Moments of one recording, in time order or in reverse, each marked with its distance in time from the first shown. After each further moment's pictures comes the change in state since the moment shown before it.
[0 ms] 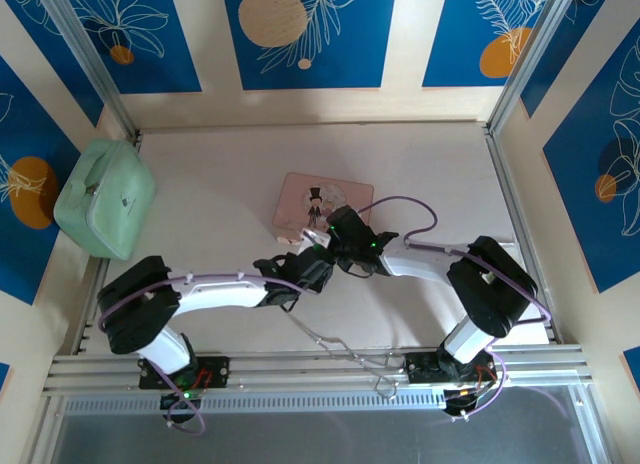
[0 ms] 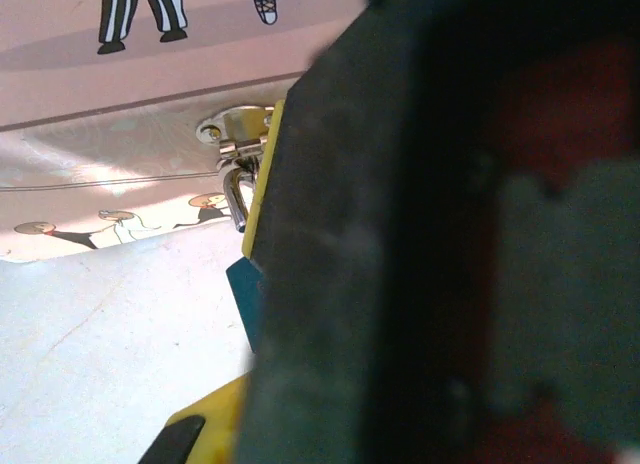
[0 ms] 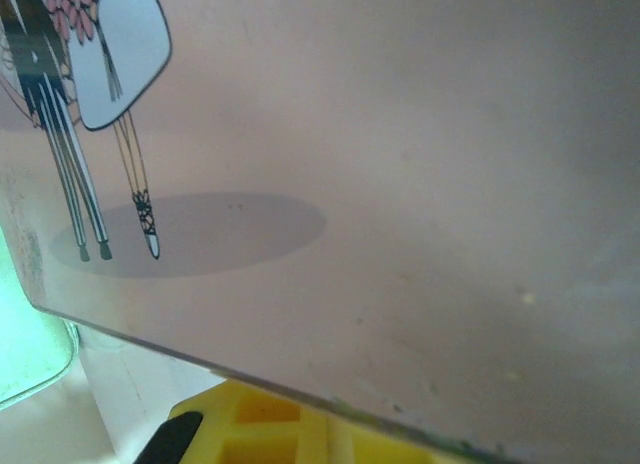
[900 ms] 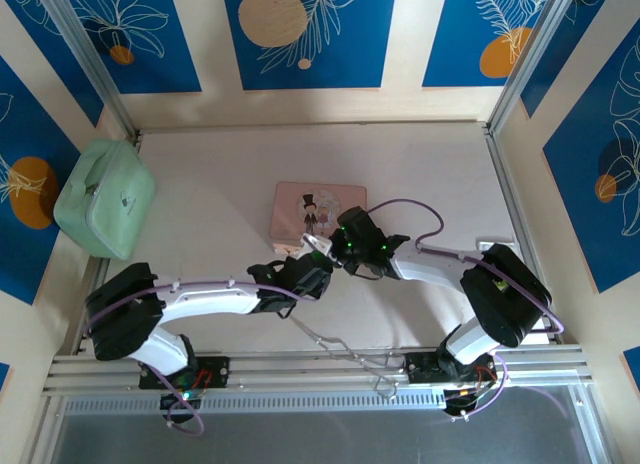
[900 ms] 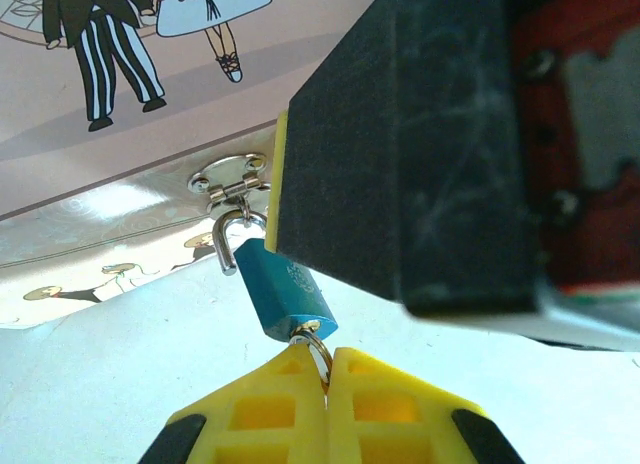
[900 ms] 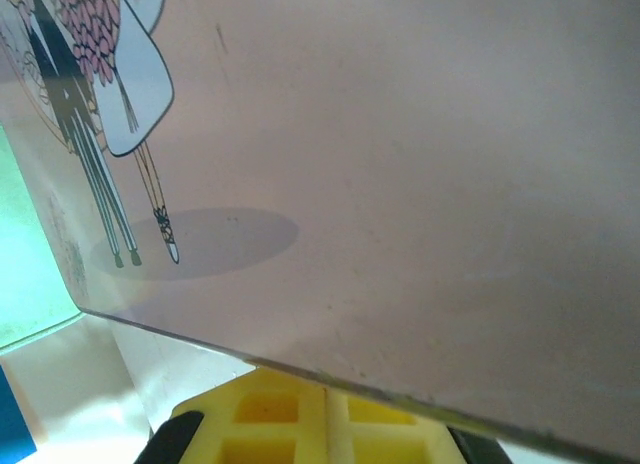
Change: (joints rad) left arm -0.041 -0.078 -0.027 -0.032 0.007 -0.001; right arm -0.040 -0.081 -0.062 0.008 -0.130 -0.034
